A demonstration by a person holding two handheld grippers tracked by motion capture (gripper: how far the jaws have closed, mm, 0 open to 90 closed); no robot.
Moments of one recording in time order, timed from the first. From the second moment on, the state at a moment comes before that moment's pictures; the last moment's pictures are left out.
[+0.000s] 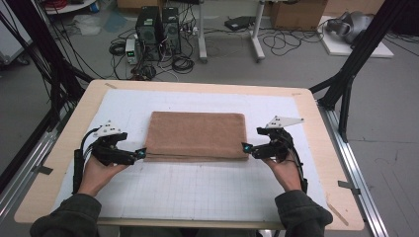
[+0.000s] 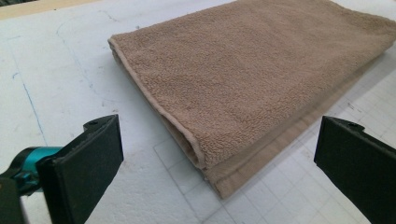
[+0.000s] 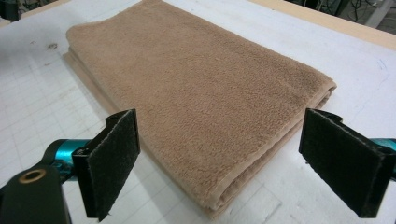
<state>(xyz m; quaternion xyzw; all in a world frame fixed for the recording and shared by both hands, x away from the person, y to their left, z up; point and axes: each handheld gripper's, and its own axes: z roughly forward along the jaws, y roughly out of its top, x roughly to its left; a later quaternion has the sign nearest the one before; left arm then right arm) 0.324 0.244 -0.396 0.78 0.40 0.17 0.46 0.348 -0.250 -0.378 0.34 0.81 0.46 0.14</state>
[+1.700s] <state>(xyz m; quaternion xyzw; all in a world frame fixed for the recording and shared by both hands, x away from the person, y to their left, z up) 0.249 0.255 -0.413 0.78 0.38 0.18 0.47 0.260 -0.297 -0.408 0.36 0.79 0.47 0.15</state>
